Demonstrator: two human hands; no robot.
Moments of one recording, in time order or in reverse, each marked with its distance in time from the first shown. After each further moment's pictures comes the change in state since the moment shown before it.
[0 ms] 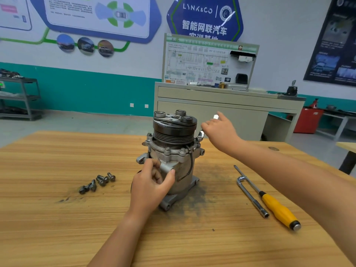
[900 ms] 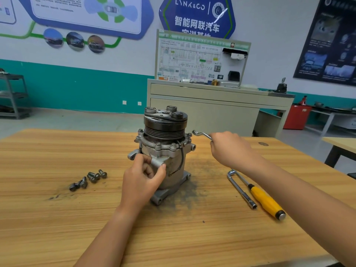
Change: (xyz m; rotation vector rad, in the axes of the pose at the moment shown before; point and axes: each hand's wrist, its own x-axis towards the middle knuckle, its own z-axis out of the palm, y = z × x) left_hand 0.001 0.002 0.000 0.045 0.033 0.056; right_hand -0.067 -0.011 -0.029 0.427 -0.179 0.331
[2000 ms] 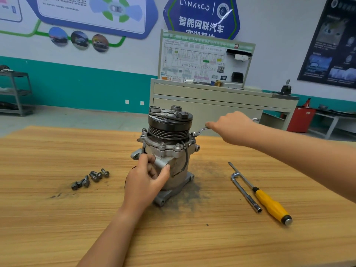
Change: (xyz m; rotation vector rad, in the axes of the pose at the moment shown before) left_hand -0.001 -0.003 -0.001 0.009 -0.054 -0.046; right_hand 0.047 0.017 -0.026 -0.597 0.026 -0.371
